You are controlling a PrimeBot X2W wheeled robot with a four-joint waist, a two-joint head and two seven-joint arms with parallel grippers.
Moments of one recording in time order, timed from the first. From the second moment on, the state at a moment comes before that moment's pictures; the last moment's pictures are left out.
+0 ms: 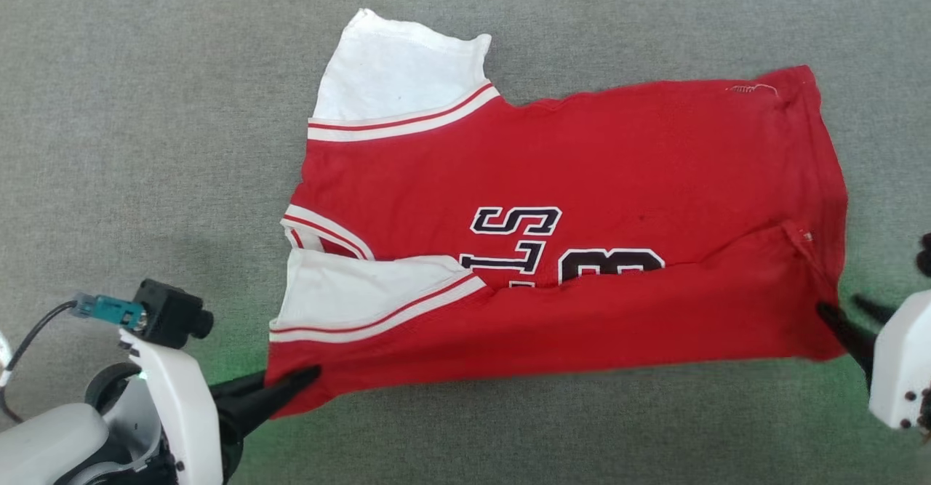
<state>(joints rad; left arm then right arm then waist) -0.64 1.06 -1.24 -0.07 -1.50 -0.13 0.08 -0.09 -0.40 -0.12 -0.20 0.52 0.13 0.93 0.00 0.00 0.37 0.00</state>
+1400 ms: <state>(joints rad) -1.35 1.01 -1.16 0.61 -1.43 -0.13 0.58 -0.28 -0.10 0.04 -0.15 0.27 0.13 0.09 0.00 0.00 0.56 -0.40</state>
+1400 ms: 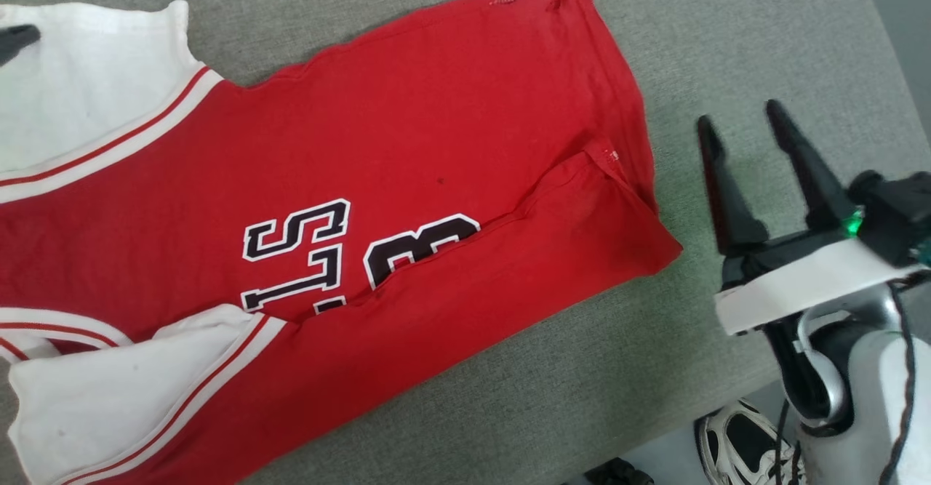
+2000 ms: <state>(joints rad) -1.42 0.94 -1.19 0.44 -1.43 -0.13 0.52 -0.85 -0.26 0.17 0.22 0.36 0.13 0.62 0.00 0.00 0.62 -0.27</state>
